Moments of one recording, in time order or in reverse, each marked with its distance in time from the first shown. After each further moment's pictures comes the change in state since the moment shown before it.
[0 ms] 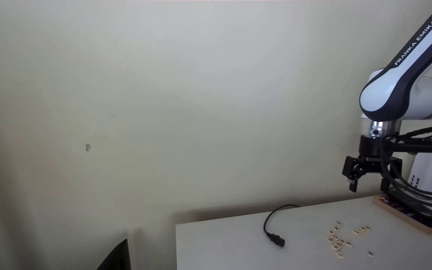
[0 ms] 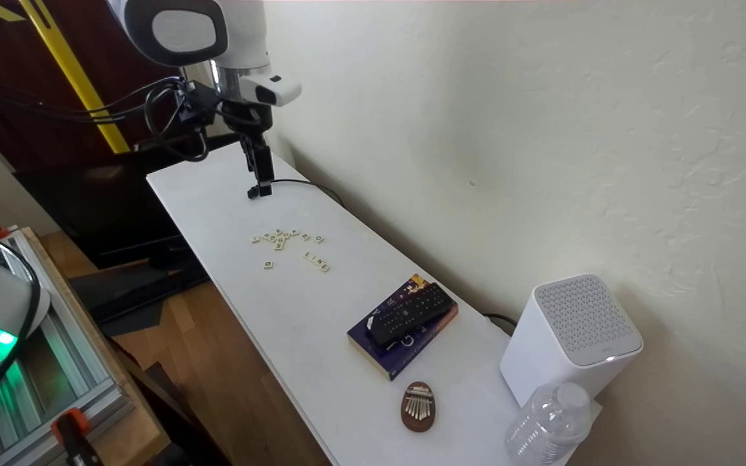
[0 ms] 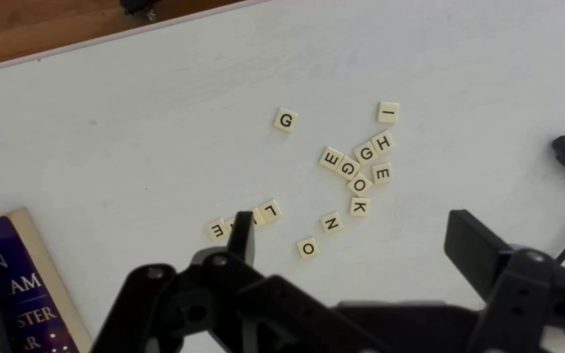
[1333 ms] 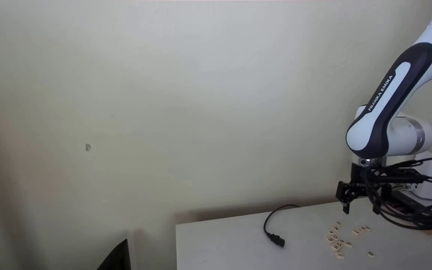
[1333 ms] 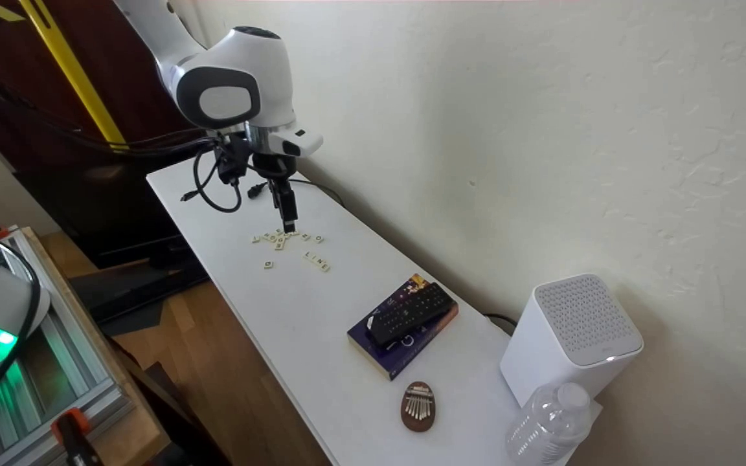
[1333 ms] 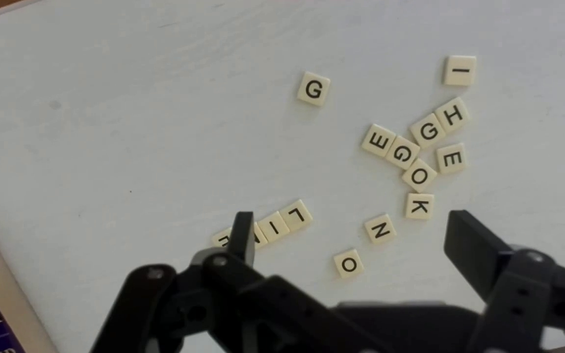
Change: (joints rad) arm -0.004 0.302 -0.008 0.108 0.008 0.200 0.033
